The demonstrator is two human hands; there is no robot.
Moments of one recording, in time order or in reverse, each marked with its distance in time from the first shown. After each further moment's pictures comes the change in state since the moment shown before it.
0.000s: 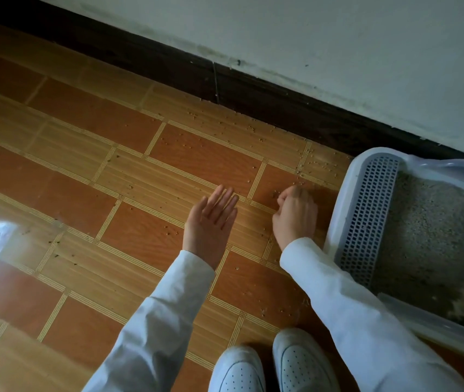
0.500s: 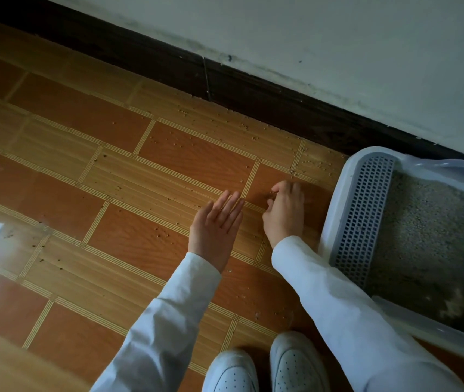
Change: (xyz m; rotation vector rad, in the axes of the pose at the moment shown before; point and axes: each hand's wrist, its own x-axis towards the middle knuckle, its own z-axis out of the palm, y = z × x) left_hand 0.016 -0.022 0.002 -0.043 0.019 -0.080; right_hand 0.009 -0.004 0.005 0.146 0.019 0.016
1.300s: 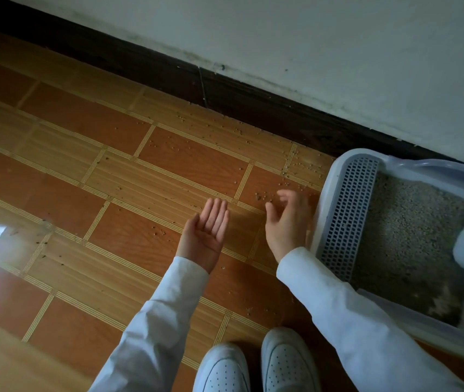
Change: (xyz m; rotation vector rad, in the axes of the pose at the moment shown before) left_hand -0.006 -0.005 -0.015 -0.249 0.011 0.028; right_hand -0.031 0.015 -0.031 0.327 0.011 0.047
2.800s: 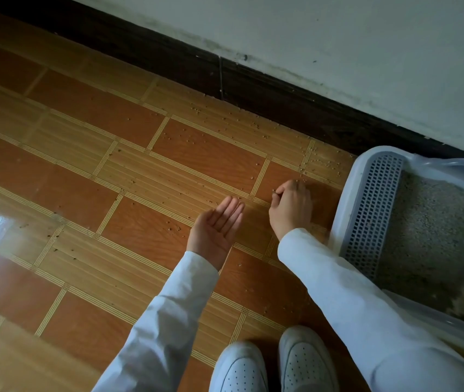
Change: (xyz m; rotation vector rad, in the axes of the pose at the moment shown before) left_hand 0.000 0.018 -0.008 0.172 -0.005 -0.050; right_hand 0.029 -0.006 0.041 -0.428 -0.011 -0.038
